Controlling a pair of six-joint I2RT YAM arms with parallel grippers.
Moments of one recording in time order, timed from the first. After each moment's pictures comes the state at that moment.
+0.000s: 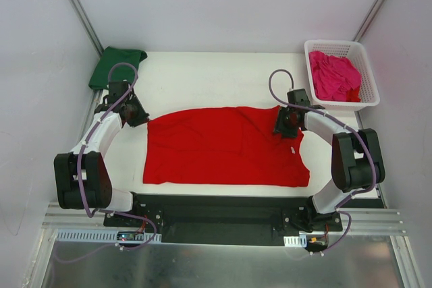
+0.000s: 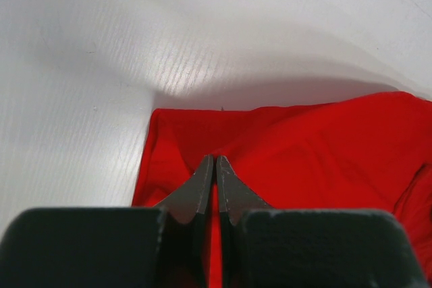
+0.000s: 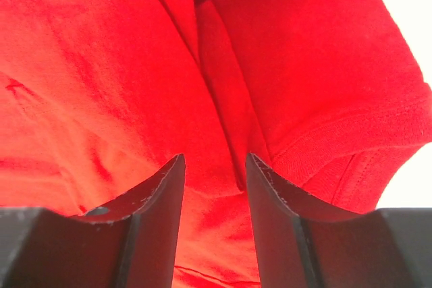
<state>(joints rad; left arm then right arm) 0.05 1.40 0.95 -0.48 0.15 -0.51 0.21 1.62 0.96 -0.47 -0.07 0.45</state>
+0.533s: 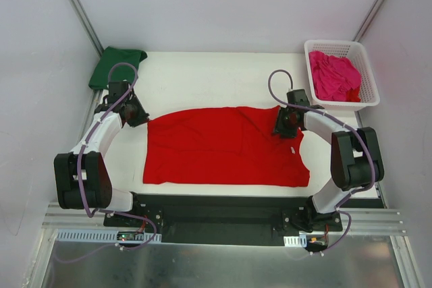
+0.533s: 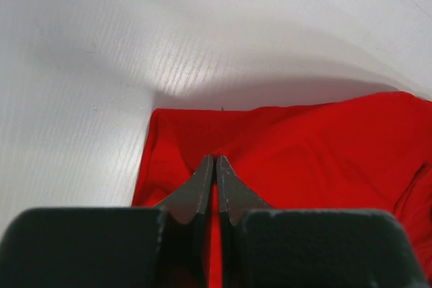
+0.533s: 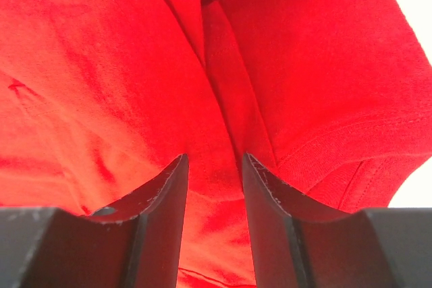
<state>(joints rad) 0.05 1.40 0.95 -0.48 0.15 -0.51 0.21 1.63 0.96 -0.46 -0.09 0.45</state>
